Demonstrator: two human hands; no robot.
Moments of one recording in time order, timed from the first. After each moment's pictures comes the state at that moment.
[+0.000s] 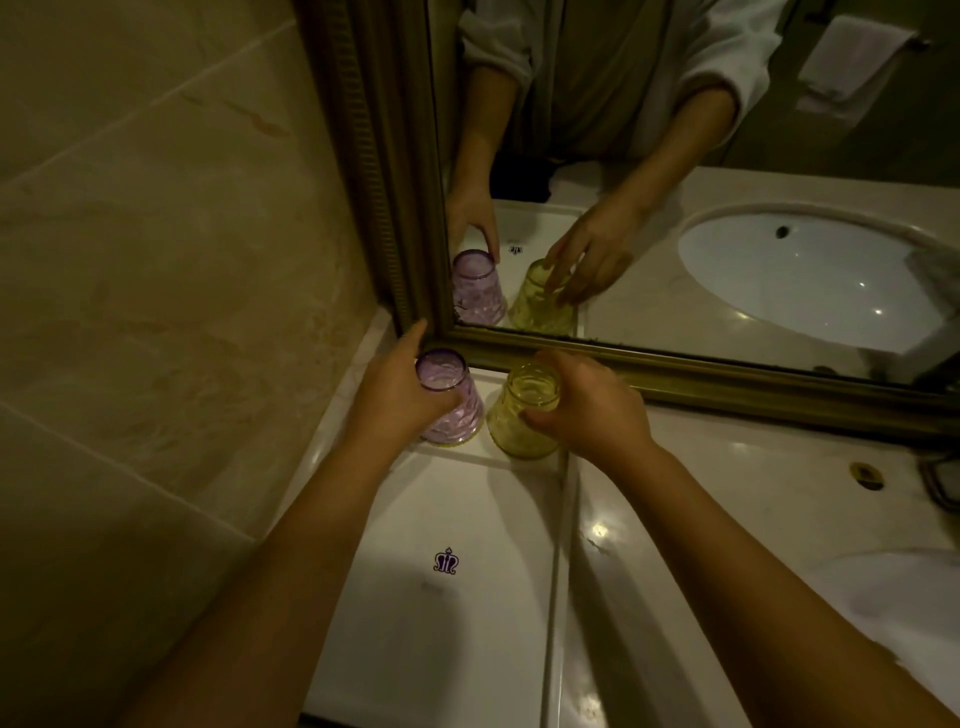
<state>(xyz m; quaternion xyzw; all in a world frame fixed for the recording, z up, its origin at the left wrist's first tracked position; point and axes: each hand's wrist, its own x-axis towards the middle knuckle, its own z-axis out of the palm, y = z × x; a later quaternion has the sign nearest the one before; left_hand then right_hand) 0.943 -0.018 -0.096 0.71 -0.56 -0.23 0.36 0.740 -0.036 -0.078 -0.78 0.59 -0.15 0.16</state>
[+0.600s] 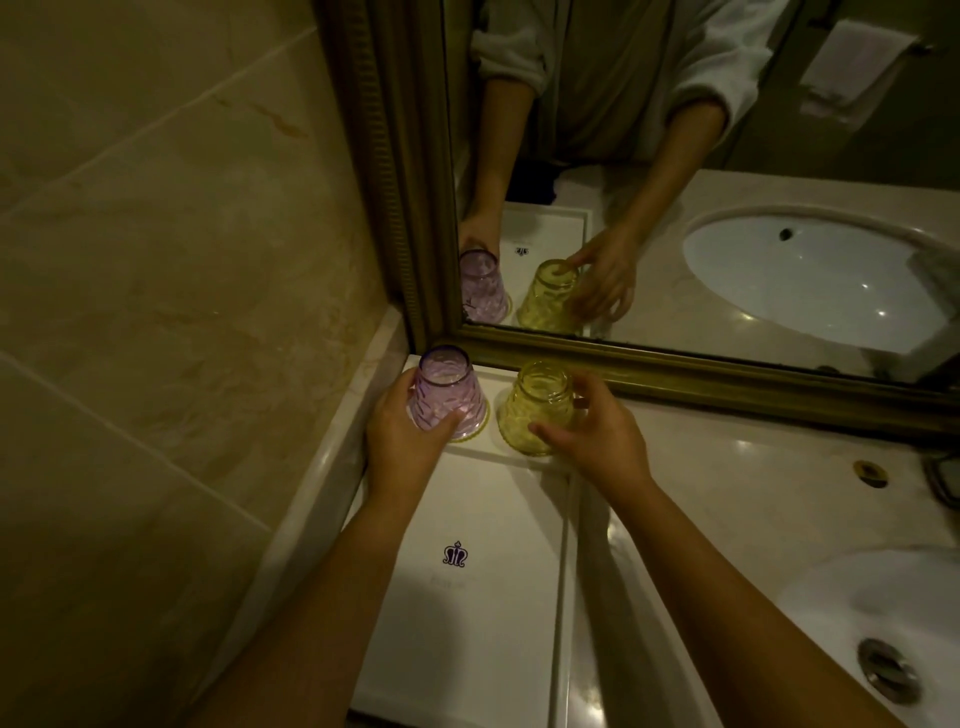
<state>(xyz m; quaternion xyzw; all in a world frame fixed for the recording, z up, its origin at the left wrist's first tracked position) 0.930 0.014 -0.142 0.72 -0.46 -0.18 0.48 0.735 -0.016 -0.118 -0.66 0.62 -0.29 0.30</state>
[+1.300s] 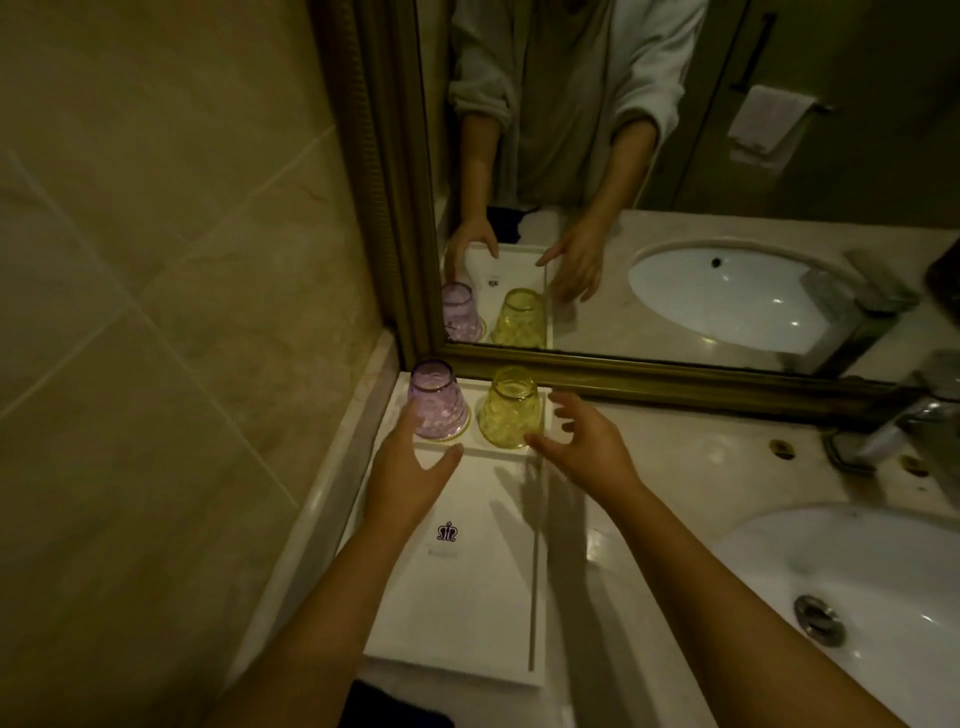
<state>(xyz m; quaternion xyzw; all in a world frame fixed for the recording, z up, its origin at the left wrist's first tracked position) 0.913 0.078 -0.104 0.69 -0.52 -0.28 0.42 0.716 0.033 -0.077 -0.66 0.63 -0.27 0.30</state>
